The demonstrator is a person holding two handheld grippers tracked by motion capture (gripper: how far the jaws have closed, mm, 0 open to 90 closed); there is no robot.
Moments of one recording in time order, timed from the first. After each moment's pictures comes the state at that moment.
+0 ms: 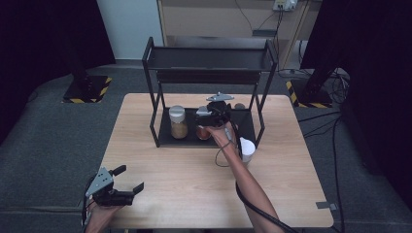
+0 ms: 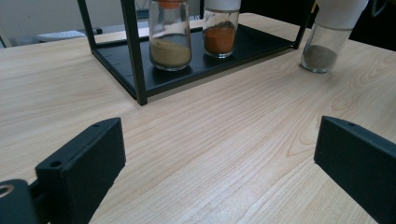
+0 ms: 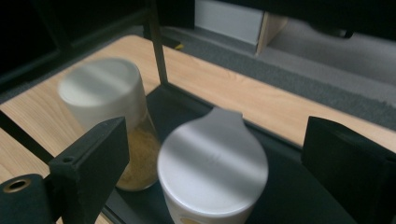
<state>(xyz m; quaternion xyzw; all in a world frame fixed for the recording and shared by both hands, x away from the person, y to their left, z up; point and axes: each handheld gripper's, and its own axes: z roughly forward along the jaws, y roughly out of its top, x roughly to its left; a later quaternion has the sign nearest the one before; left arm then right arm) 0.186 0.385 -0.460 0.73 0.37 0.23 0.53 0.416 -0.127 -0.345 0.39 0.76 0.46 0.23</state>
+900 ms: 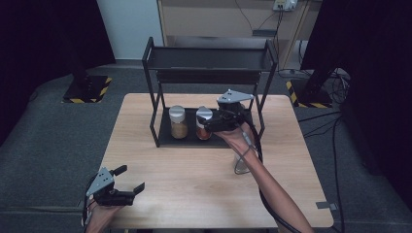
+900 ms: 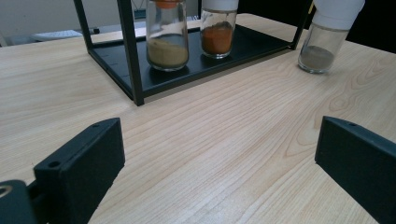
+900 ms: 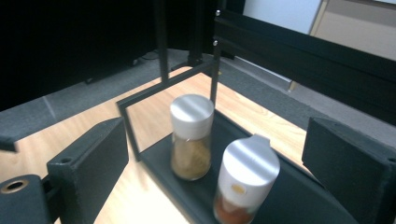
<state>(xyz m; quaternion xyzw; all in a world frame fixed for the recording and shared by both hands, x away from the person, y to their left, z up) 0.187 0.385 -0.461 0.72 0.37 0.22 0.54 0.358 -0.184 -0.285 0.29 0.78 0.51 0.20</state>
